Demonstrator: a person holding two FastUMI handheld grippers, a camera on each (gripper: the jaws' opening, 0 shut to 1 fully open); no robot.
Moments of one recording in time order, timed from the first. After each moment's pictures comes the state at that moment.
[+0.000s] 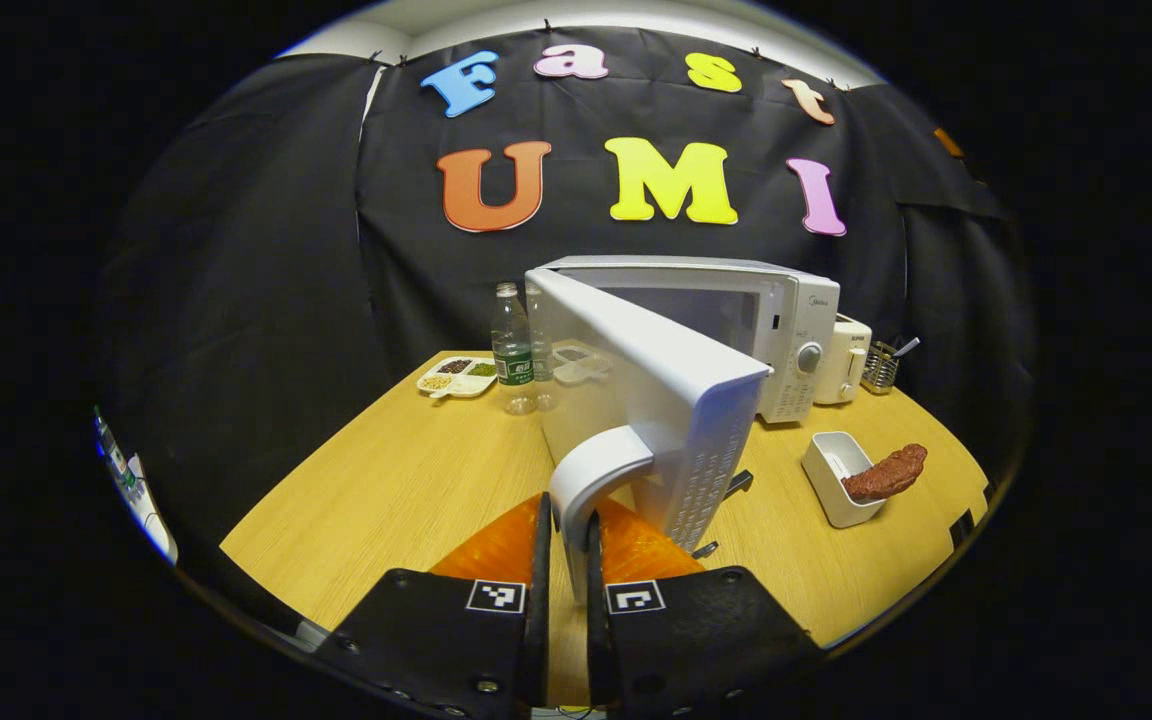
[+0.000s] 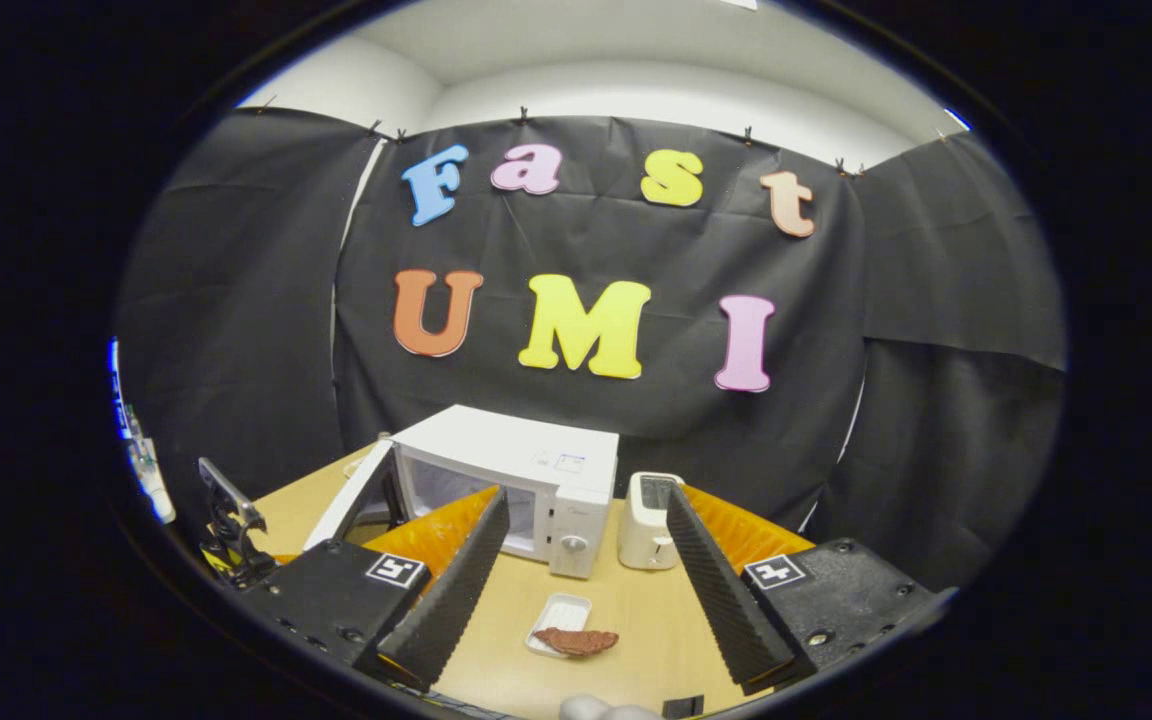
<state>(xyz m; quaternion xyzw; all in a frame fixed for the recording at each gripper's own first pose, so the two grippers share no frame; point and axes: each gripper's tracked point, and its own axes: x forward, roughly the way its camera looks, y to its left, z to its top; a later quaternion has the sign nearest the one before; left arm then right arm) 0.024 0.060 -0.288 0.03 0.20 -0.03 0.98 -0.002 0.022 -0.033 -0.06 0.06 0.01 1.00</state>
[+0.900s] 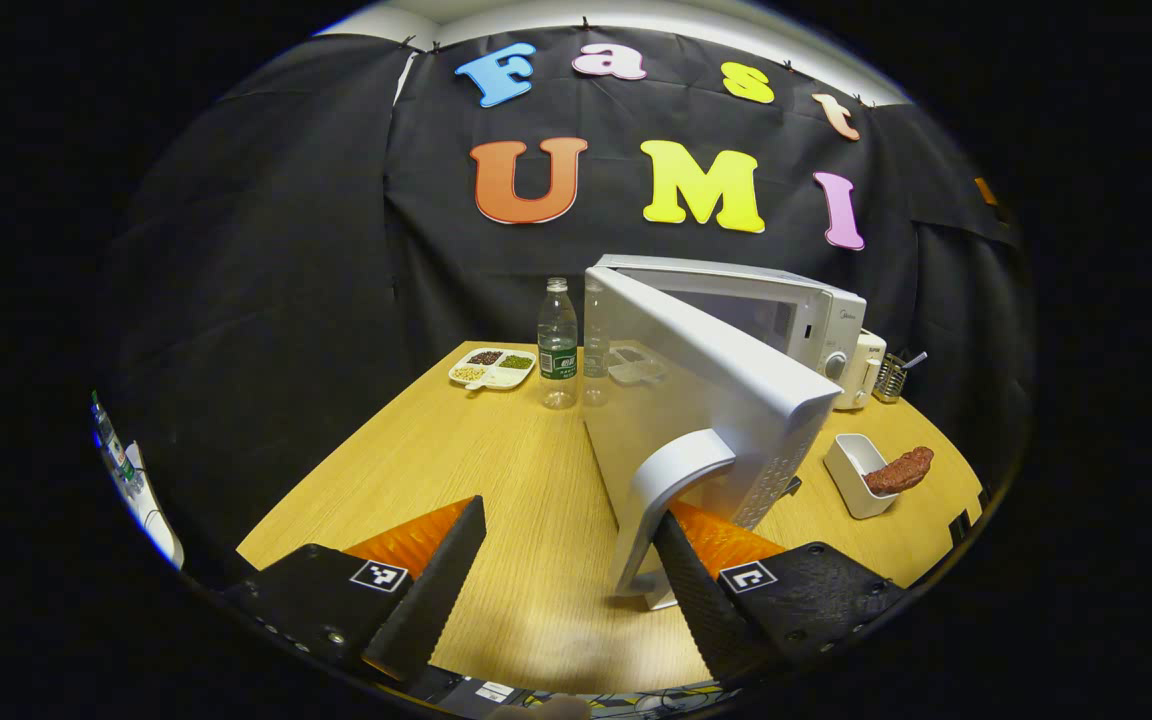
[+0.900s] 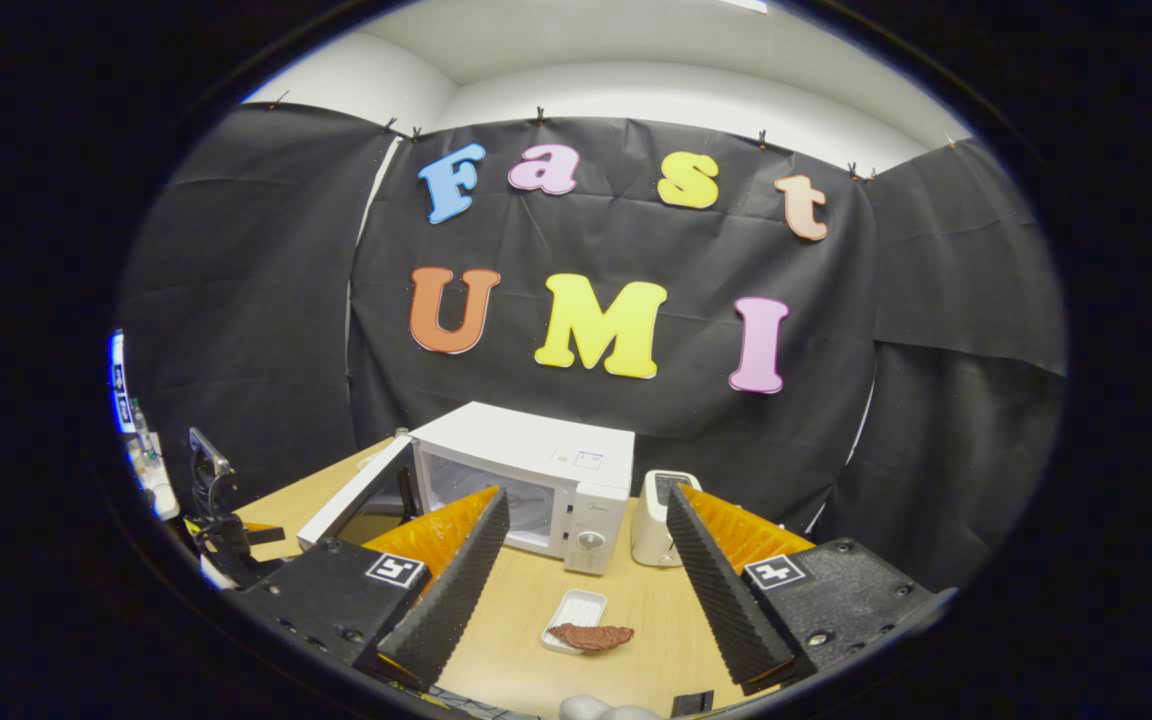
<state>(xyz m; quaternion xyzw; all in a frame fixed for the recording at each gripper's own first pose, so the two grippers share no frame) 0.018 0.122 -0.281 0.01 0.21 -0.03 0.98 -0.009 0.038 -0.038 -0.06 0.07 0.02 1.00</state>
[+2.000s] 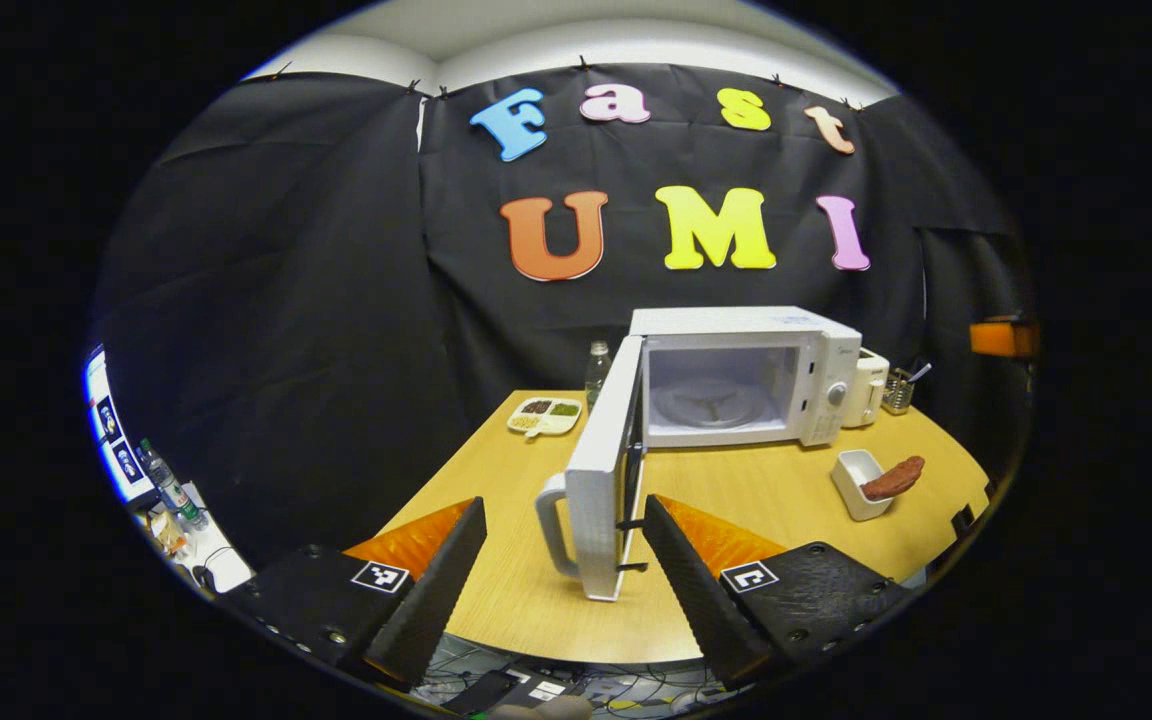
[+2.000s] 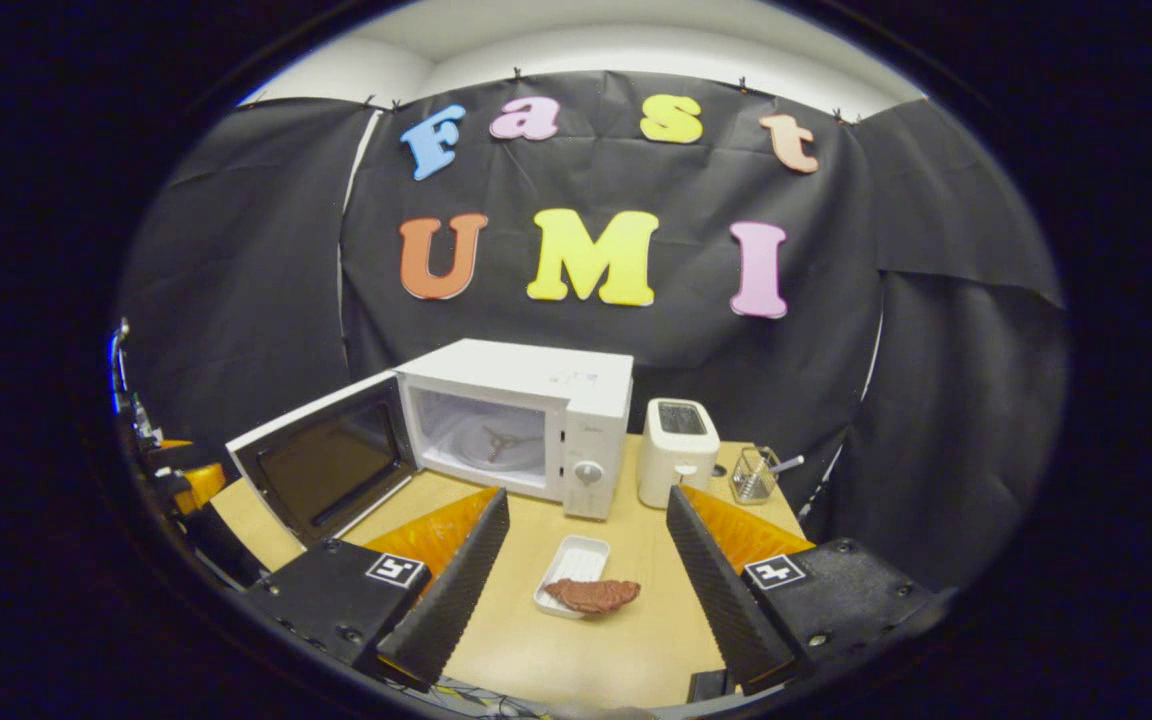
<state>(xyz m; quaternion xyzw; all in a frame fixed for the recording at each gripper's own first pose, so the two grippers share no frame) -0.044 0.140 -0.181 0.05 0.15 0.01 0.99 -0.001 -0.008 -0.174 -0.02 0.15 0.02 0.99</state>
